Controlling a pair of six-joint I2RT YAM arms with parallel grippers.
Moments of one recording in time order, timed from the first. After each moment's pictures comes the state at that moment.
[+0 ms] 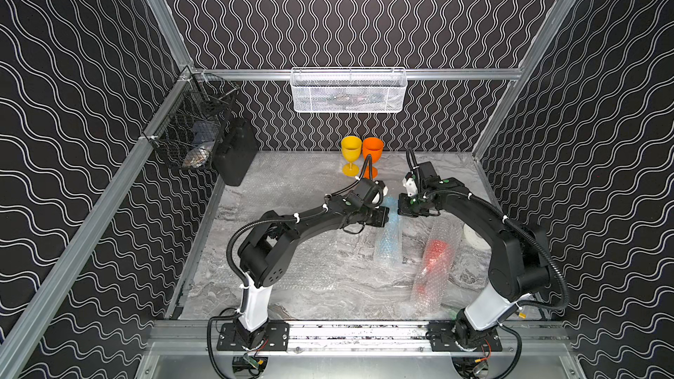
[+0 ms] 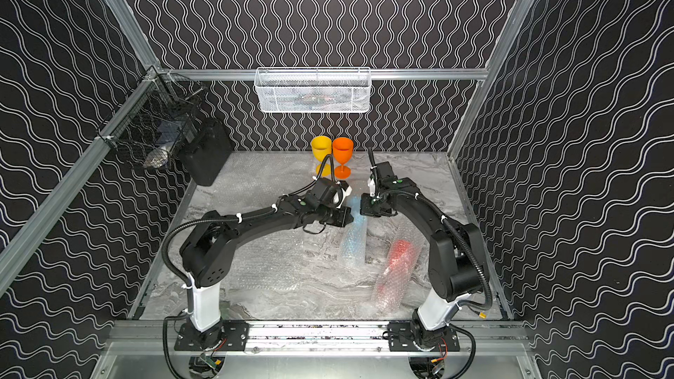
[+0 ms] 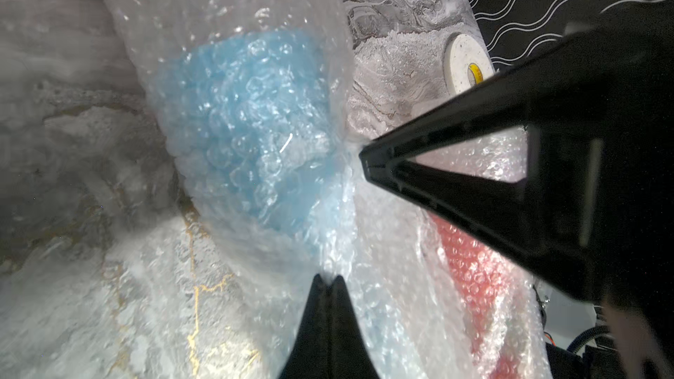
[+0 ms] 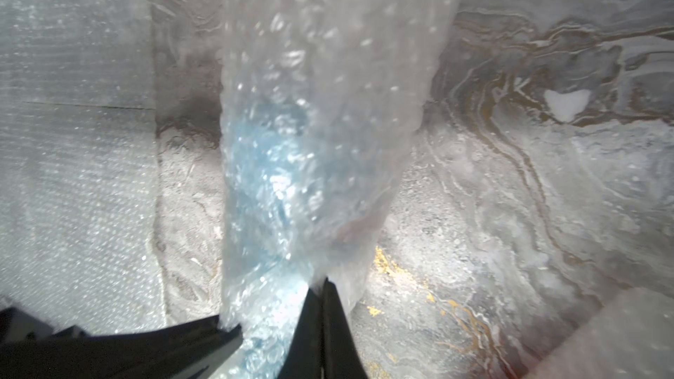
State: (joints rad) left arm -0.71 1.94 1.39 -0.25 0.31 -0.50; right arm 0.32 1.68 1.28 -0.76 -0.20 0.35
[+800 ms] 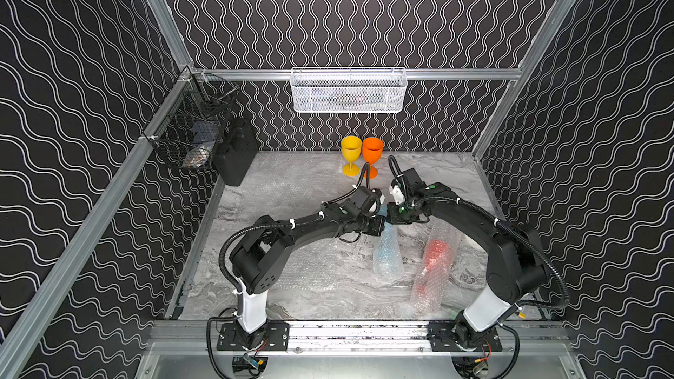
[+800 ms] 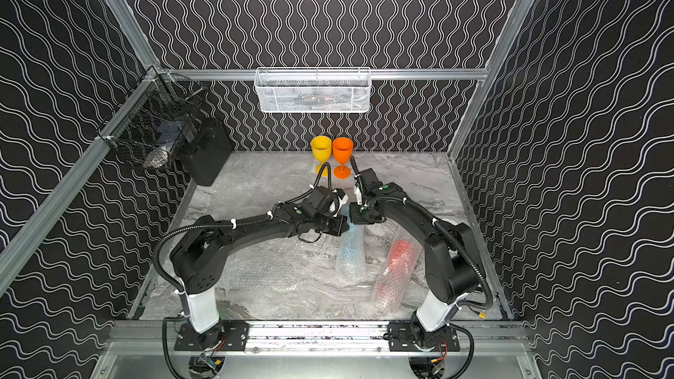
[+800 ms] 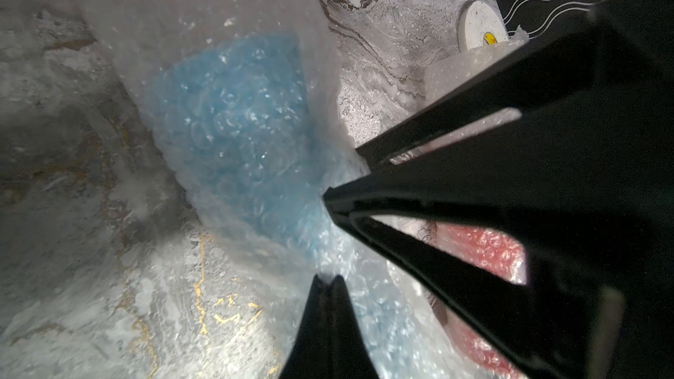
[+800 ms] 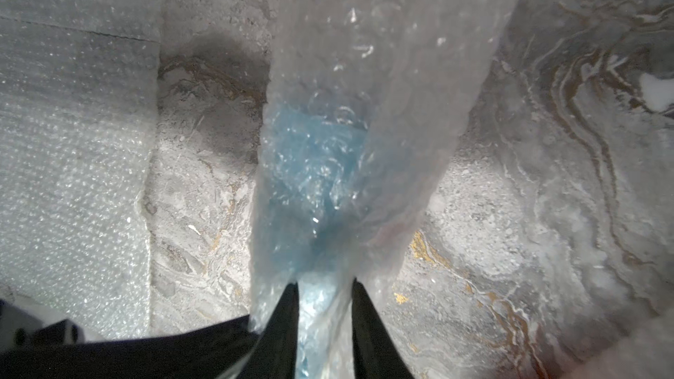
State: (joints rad) left arm -0.74 1.89 1.30 -0.24 0.28 -0.50; right arm 0.45 1.69 1.27 -0.77 -0.09 0.32
